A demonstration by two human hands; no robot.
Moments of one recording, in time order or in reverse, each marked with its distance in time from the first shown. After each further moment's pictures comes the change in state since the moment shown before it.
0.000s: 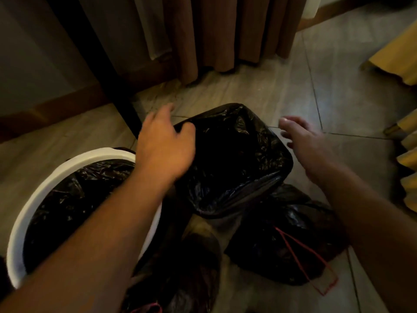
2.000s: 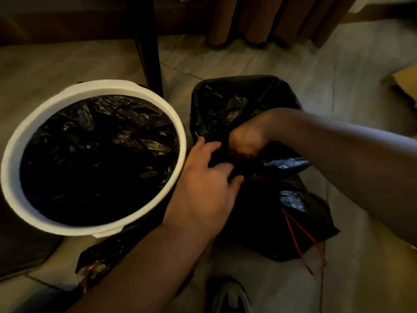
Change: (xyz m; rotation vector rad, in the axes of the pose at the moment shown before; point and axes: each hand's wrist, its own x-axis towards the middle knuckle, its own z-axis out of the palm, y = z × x) left_hand -0.130 -0.050 0.034 0.031 -0.096 0.217; right_hand 0.001 -0.056 0.153 -1.547 -1.107 0.034
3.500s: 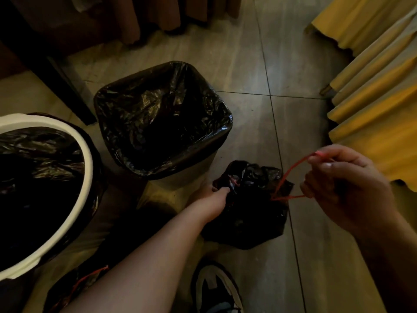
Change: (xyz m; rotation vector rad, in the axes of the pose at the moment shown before) left_hand 0.006 0.052 0.173 -0.331 -0.751 -0.775; right_hand -0.184 0.120 0.268 1.970 1.096 -0.547
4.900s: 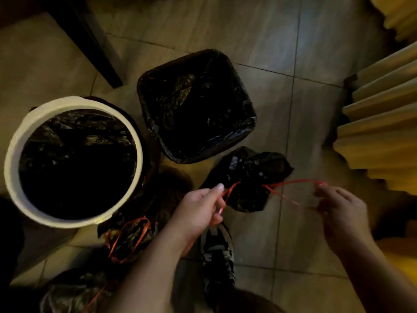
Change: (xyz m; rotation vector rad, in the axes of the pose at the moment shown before) left_hand -0.164 -0.014 -0.088 -0.526 -0.140 0.011; right_hand -0.032 -0.023 0.015 -0.499 0.677 0.542
